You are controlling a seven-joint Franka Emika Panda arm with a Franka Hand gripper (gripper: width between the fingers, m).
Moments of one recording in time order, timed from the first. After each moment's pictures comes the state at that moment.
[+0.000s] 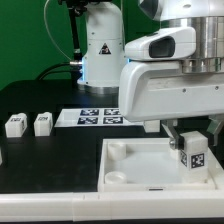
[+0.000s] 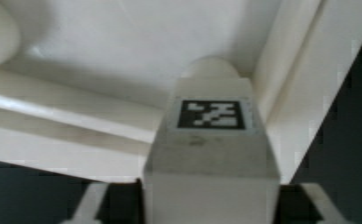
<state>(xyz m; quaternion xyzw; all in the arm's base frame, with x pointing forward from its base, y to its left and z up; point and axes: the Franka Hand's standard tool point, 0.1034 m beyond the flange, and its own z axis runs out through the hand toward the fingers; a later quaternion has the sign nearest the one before) 0.634 0.110 0.080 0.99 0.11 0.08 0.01</state>
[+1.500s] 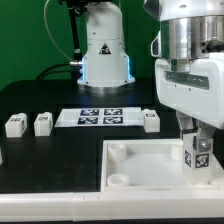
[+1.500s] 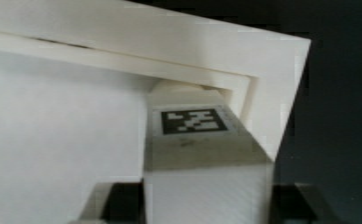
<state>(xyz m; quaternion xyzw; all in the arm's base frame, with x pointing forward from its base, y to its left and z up) 0.631 0.113 0.081 0.77 -0.63 0.06 -0.06</state>
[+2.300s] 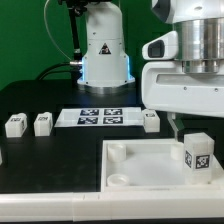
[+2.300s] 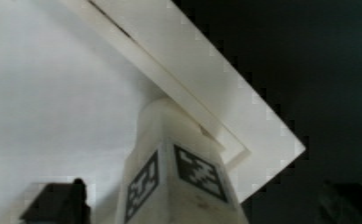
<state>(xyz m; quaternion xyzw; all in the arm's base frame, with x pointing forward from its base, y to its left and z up) 0.627 0.132 0.078 0.94 -0.33 0.08 -0.04</state>
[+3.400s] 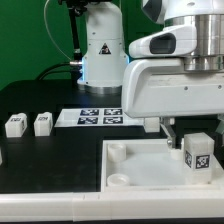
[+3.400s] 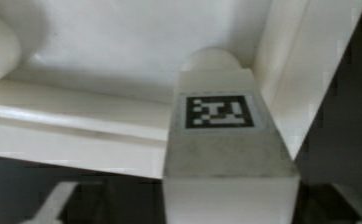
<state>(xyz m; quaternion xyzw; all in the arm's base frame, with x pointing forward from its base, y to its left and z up) 0.637 0.113 0.082 0.99 0.08 0.11 0.01</state>
